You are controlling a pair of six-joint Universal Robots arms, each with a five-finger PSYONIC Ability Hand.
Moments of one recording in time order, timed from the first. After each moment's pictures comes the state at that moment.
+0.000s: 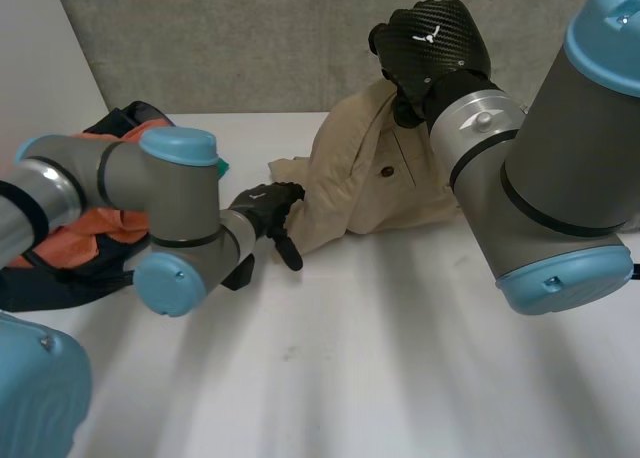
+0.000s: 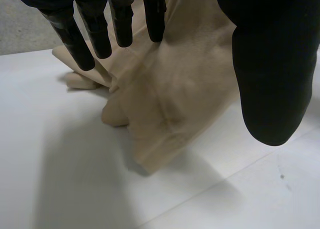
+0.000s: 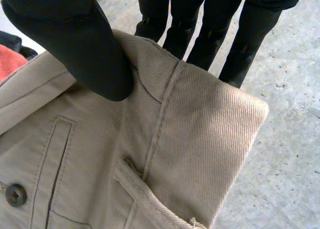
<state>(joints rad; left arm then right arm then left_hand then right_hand) 4.17 -2.48 -0.85 2.90 -1.52 3.01 2.22 -1.20 1.10 -0.05 1.66 2.70 0.25 0.25 0.26 0.24 0.07 1.14 1.18 1.19 1.20 1.00</state>
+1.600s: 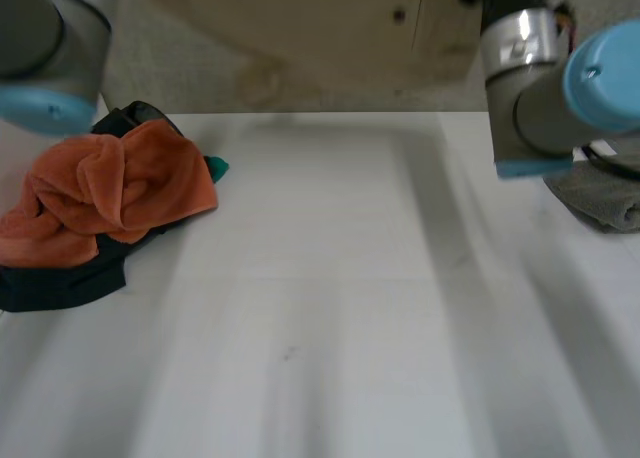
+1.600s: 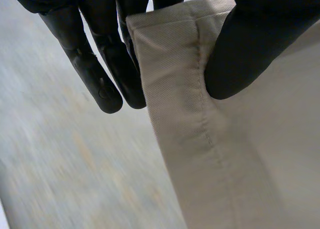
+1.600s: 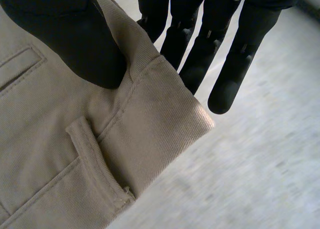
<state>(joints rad) 4.38 -2.21 -0.56 3.28 -1.52 3.36 1.99 -0.87 0.84 -0.71 1.50 2.65 1.17 1.20 1.19 1.20 0.98 1.14 1.18 1.19 1.20 1.01</state>
